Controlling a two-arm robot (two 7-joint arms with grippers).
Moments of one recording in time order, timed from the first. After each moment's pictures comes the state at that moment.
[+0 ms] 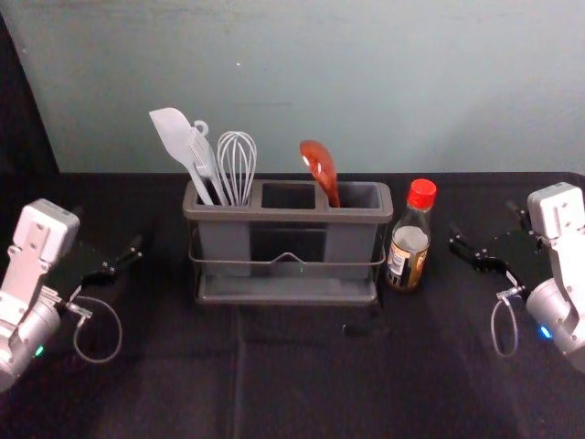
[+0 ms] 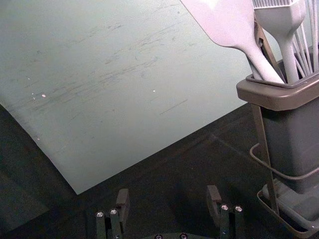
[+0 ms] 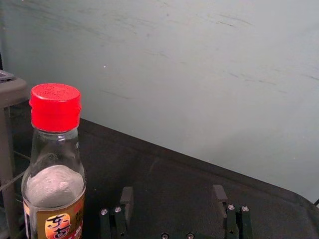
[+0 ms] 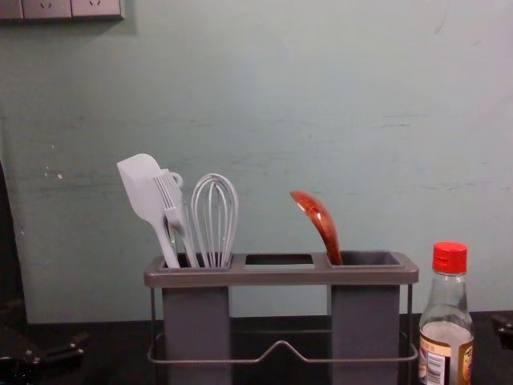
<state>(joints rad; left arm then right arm) -0.20 0.60 0.45 -1.41 -0.25 -0.12 0.03 0.18 0.27 -0.06 -1.34 -0.05 -0.05 0.21</state>
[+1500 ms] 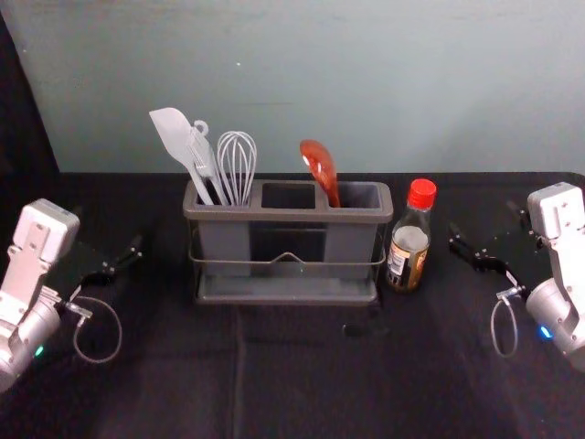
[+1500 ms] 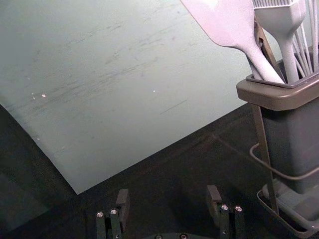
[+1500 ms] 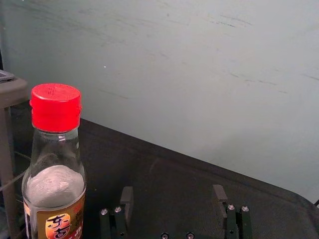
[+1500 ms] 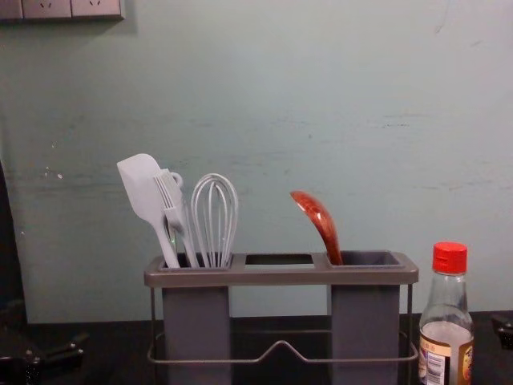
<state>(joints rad) -0.20 0.60 0.45 -1.41 -0.25 -0.12 0.03 0.18 0.27 -0.06 -1.34 -0.05 -0.05 0.21</state>
